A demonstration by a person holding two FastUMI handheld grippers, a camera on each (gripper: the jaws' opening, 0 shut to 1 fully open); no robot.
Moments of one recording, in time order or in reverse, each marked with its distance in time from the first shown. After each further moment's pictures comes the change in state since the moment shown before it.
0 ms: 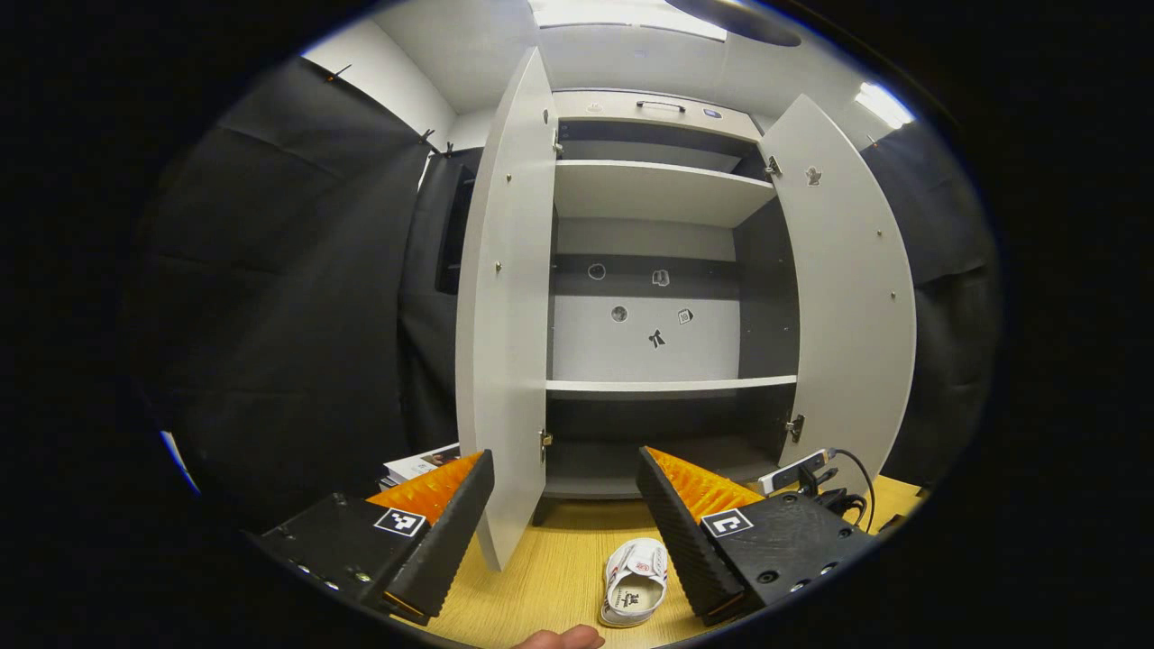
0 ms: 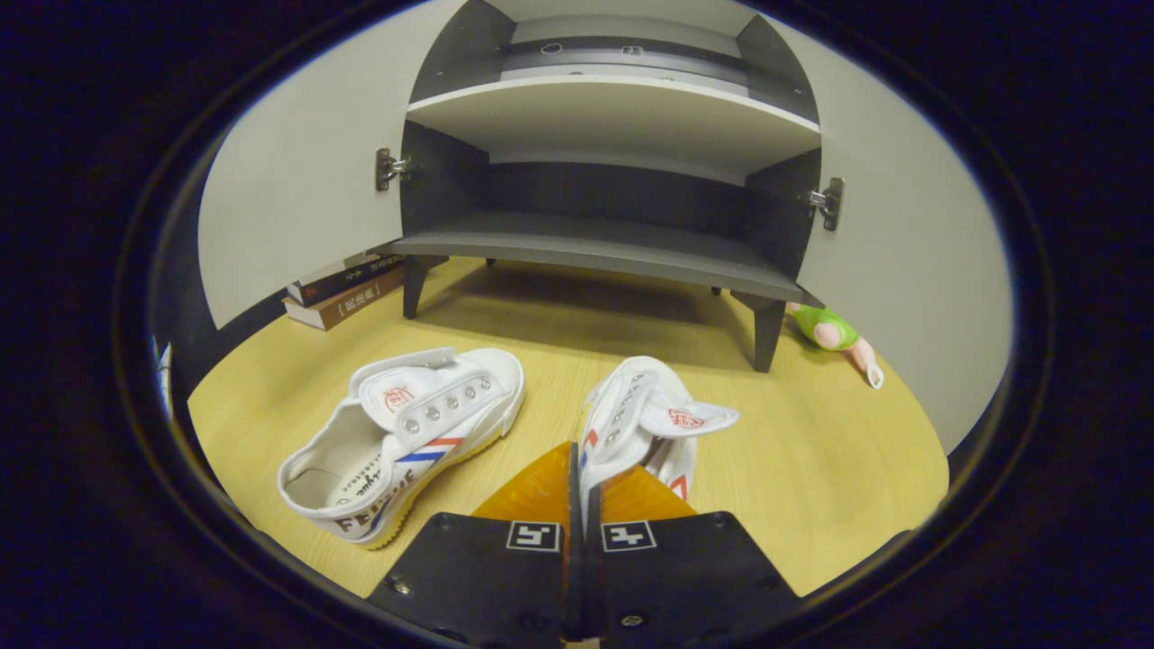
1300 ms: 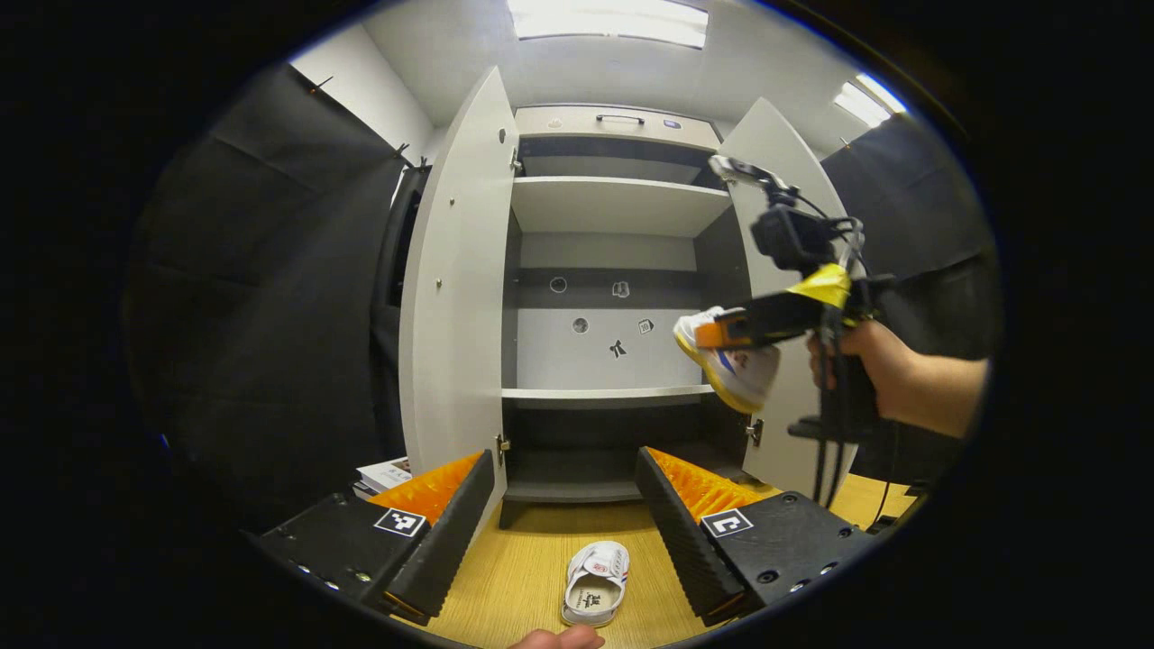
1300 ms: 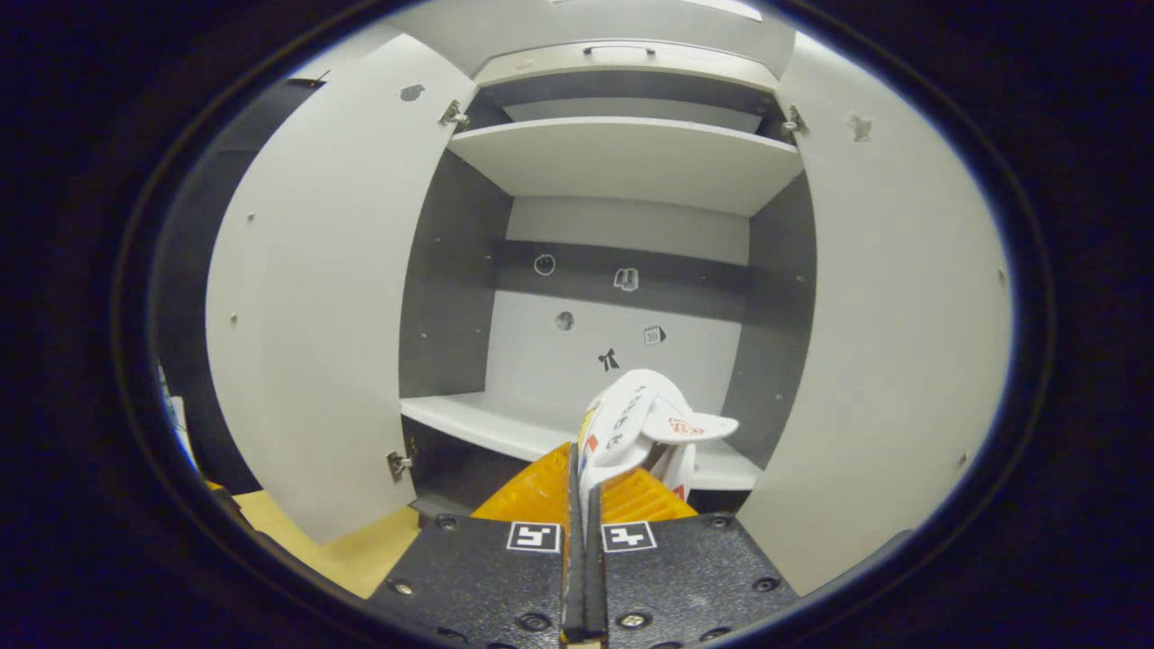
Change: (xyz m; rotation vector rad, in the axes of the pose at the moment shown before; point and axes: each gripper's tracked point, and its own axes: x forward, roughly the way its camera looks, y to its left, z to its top) left arm -0.018 -0.050 0.005 0.028 -0.057 -0.071; right arm -0.131 -0.029 0.361 -0.130 -0.482 -0.009
